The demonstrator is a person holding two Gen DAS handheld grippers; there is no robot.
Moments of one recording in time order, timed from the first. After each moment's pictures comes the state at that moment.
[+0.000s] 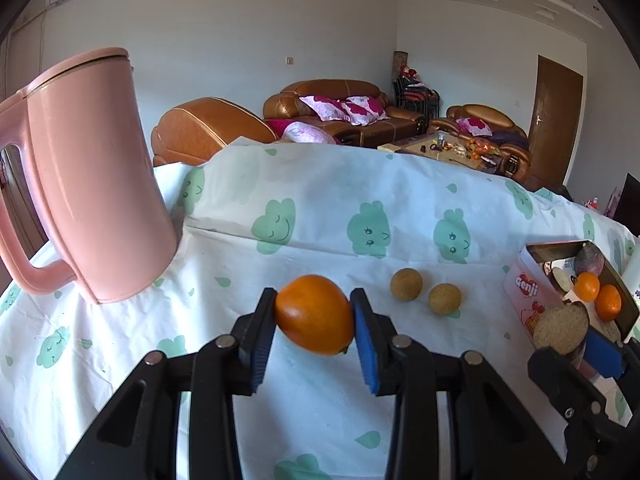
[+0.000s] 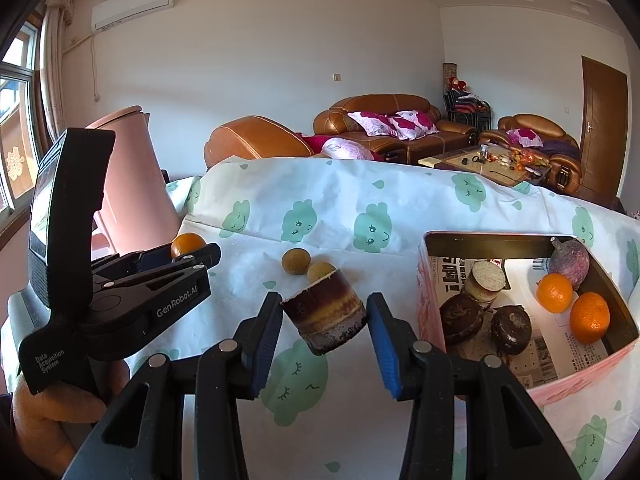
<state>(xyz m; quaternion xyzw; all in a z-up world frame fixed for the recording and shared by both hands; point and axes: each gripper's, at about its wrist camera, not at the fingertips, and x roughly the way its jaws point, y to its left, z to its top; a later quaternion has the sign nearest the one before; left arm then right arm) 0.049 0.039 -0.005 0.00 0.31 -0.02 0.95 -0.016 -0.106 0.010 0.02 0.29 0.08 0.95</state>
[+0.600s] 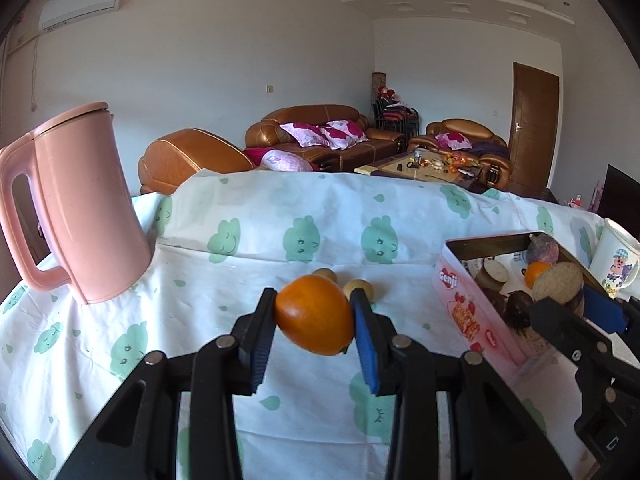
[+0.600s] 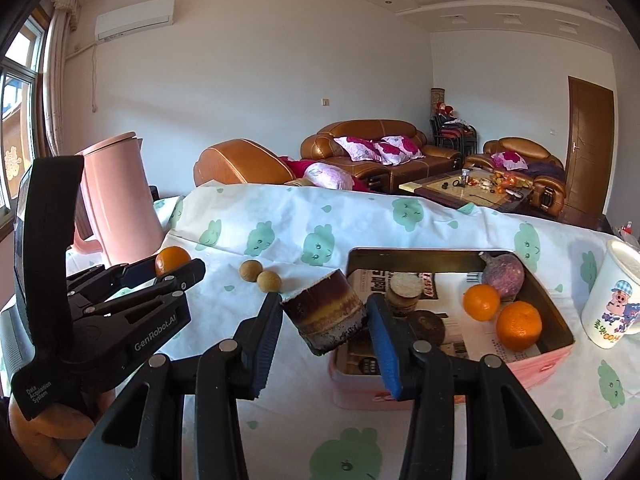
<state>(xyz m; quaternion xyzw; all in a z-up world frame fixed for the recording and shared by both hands) 0.004 -0.023 0.007 0.02 0.27 -0.05 0.96 -0.055 -0.169 0.027 0.01 0.25 0.06 0.97</state>
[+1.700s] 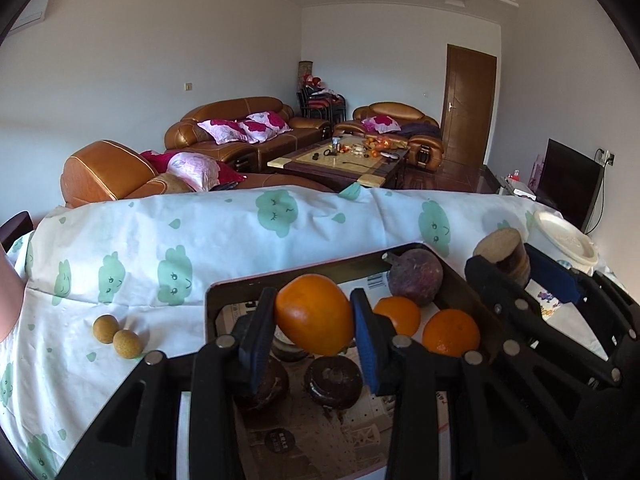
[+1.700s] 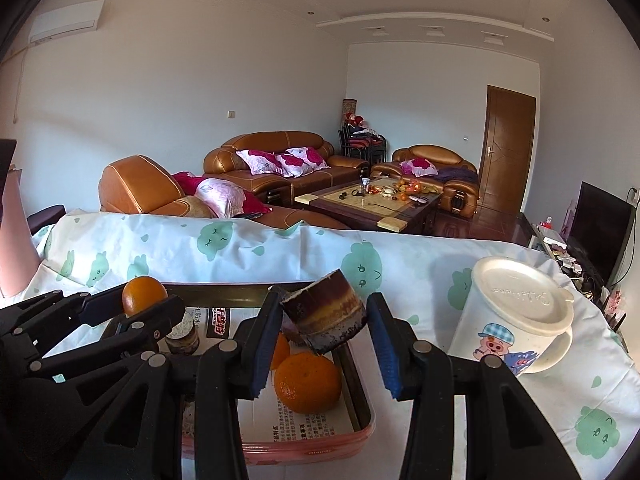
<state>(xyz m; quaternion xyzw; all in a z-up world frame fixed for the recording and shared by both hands) 0.035 -0.189 0.012 0.03 0.29 -0.17 0.94 -0.022 -0.302 0.027 -0.01 0.23 -0.11 0.97</state>
